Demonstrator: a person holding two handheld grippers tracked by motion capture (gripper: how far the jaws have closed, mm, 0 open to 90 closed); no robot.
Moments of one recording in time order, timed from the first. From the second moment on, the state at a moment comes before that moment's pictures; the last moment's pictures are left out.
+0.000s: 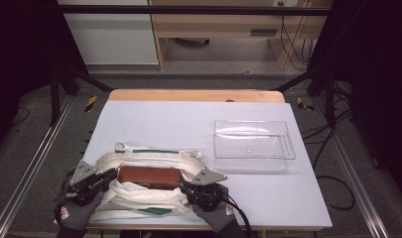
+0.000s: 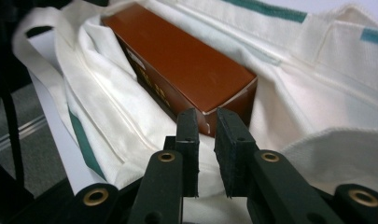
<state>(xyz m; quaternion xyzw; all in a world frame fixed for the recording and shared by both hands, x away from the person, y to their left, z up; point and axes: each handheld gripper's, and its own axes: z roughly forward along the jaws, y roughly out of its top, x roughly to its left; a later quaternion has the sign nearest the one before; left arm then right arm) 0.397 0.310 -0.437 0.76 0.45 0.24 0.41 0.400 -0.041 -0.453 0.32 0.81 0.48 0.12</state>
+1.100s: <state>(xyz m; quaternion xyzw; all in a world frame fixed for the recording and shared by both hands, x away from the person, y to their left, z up) 0.387 0.324 -0.432 0.75 0.45 0.24 0.43 0.397 -0.043 -0.447 0.32 0.79 0.50 0.14</state>
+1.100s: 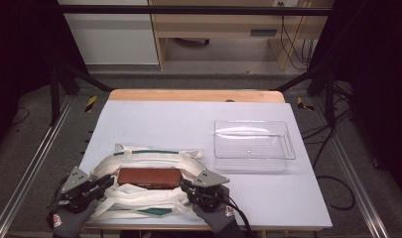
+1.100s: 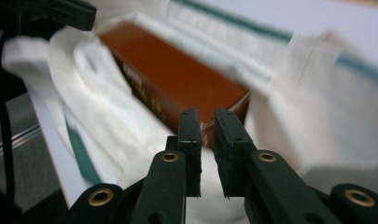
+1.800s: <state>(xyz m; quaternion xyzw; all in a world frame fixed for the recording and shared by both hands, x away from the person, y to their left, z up) 0.412 0.330 -0.457 0.76 0.47 0.23 0.38 0.444 -0.024 -0.472 0.38 0.80 0.41 0.20</state>
